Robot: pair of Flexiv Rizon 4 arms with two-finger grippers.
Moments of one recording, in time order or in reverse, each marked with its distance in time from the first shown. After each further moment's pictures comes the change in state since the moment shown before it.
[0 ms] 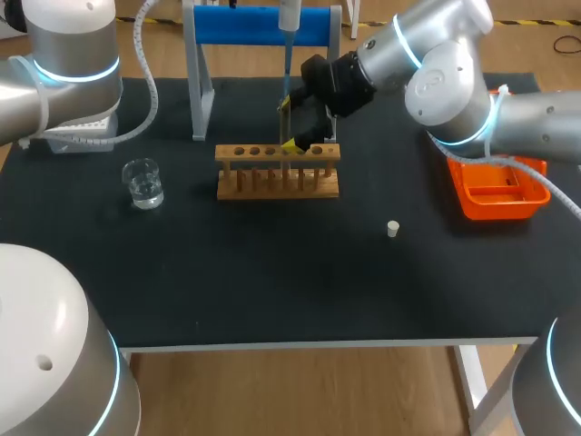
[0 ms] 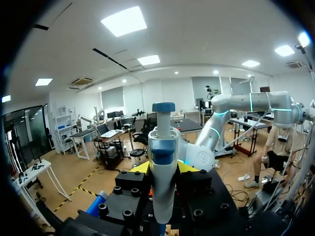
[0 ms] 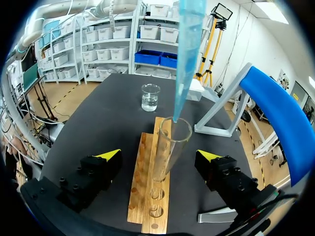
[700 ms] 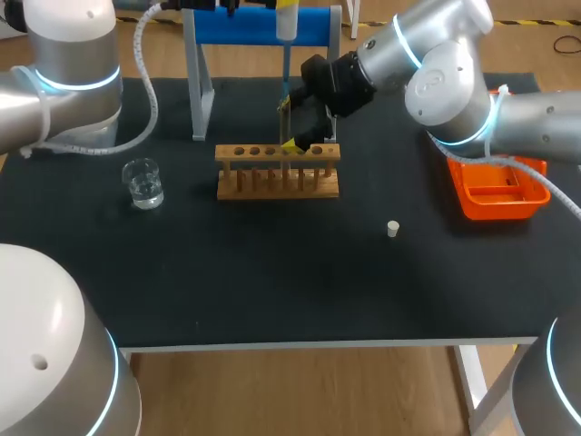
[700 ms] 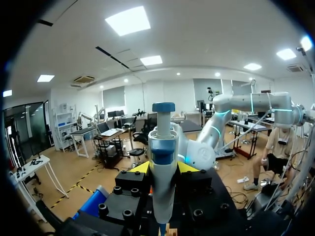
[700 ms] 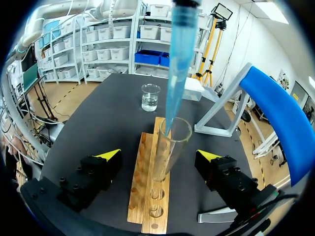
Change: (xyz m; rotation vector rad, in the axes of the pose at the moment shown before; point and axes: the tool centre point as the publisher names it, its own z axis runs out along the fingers) left arm -0.003 0.018 -0.002 0.008 -0.004 -0.032; right arm 0.000 0.000 0.000 0.000 0.000 0.000
